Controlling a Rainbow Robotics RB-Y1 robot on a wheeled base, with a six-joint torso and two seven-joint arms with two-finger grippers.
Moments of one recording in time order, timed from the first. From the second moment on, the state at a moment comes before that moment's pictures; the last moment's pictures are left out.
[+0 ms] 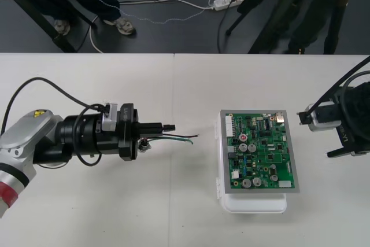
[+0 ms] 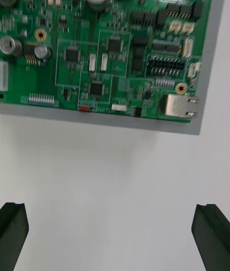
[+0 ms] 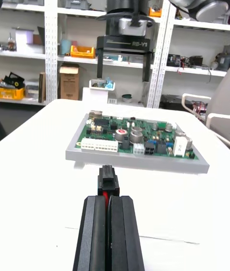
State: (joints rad) right arm -0.31 -1.14 0.14 -2.13 1.87 -1.57 -0.56; left arm -0.36 0.55 -0.37 -1.19 -0.81 -1.33 -0.49
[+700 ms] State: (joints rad) right arm -0.30 -1.08 0.29 -2.13 2.15 -1.57 -0.56; left arm -0.48 0.46 -0.59 -0.89 -0.70 -1.38 -0.69
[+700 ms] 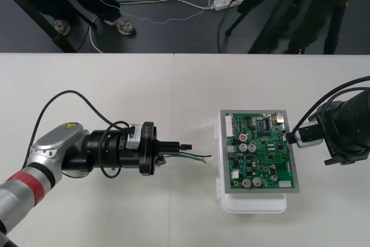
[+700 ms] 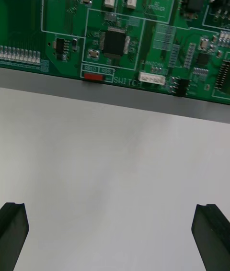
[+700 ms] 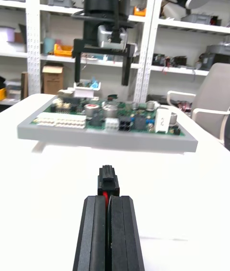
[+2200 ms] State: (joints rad) right arm -0.22 -0.89 0.30 -2.13 2.35 -1.57 -0.68; left arm -0.56 0.38 -0.73 -0.88 -0.65 -1.32 -0.75
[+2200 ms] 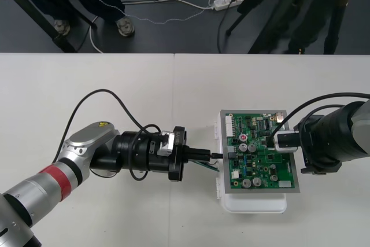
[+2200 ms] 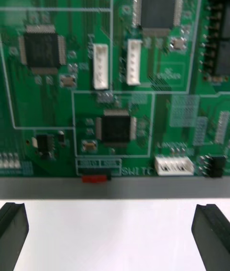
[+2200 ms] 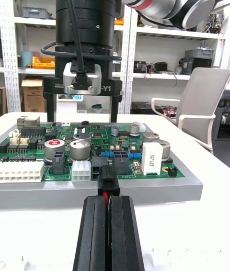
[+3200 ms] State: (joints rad) right arm -0.22 -0.89 0.33 -2.13 2.34 -1.53 -0.63; left arm -0.57 0.36 -0.77 -0.88 -0.65 -1.28 -0.75
